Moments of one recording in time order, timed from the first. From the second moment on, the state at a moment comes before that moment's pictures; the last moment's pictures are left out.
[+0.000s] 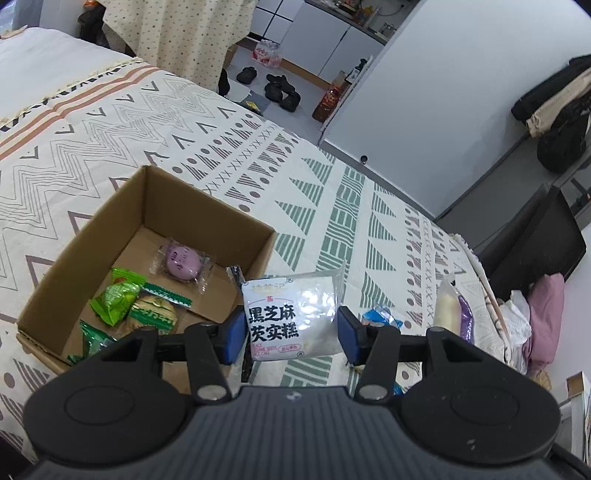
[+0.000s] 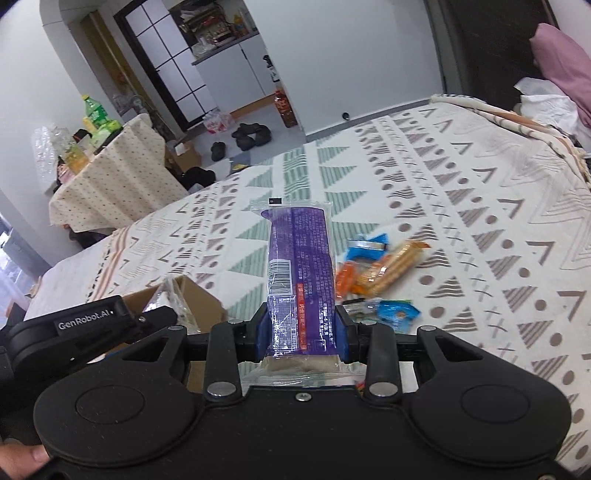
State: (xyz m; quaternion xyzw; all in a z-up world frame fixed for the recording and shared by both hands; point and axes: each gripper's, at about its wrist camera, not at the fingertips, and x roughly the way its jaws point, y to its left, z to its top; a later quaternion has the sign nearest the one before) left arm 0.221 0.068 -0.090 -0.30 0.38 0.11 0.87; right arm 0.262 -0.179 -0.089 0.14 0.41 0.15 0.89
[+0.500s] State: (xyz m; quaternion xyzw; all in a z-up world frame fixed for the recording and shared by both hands) left arm 0.218 0.123 -0.099 -0.33 0.37 0.15 0.86; right arm 0.267 -0.117 -0.091 0.14 0.41 0.21 0.88
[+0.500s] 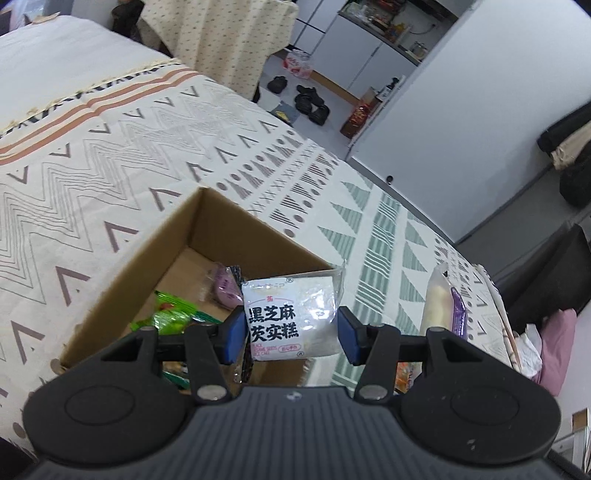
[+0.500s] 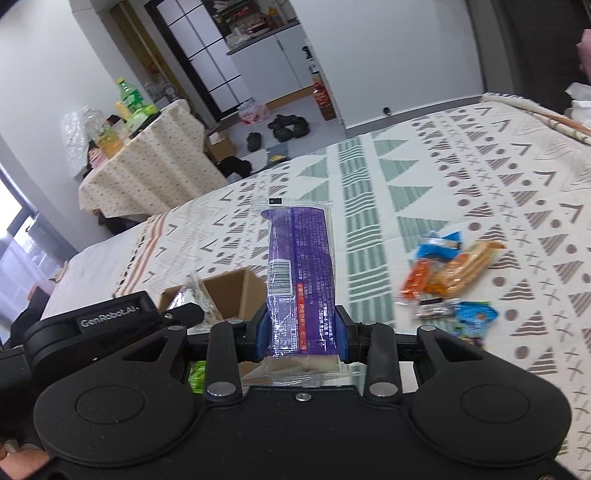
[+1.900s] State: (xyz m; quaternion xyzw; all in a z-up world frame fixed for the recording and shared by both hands) left arm 0.232 0.117 -0.117 -0.31 0.42 0.20 0.83; right arm 0.263 -0.119 -0.112 0.14 0.45 0.19 0.86
